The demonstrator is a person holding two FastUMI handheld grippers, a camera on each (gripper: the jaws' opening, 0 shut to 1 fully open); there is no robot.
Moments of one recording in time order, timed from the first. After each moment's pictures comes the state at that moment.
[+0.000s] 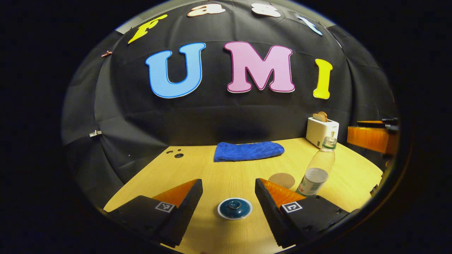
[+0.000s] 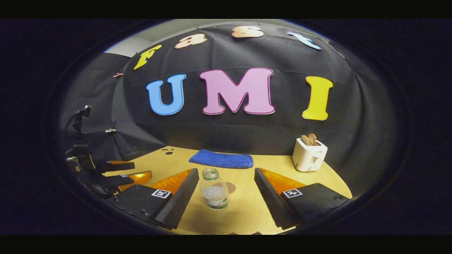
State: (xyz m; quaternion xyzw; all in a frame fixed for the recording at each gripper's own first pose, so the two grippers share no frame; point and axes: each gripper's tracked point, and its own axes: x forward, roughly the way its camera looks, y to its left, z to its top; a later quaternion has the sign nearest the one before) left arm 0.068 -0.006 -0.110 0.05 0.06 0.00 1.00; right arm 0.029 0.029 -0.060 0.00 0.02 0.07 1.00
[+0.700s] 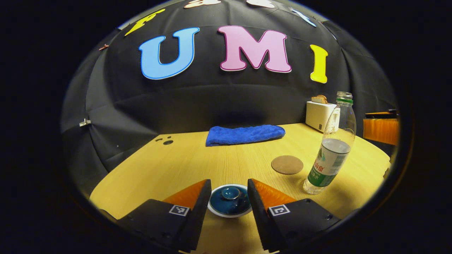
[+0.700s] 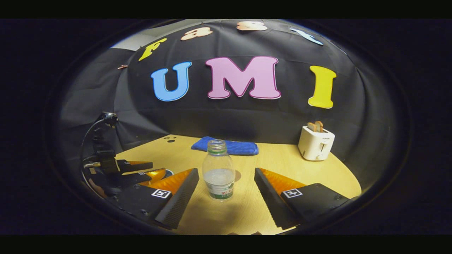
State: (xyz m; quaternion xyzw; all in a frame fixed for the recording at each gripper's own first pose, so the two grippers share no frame) left arm 0.111 -0.008 -0.193 0.05 0.08 -0.02 1.00; right arm 0.030 0.037 -0.136 -0.01 0.07 0.08 0.99
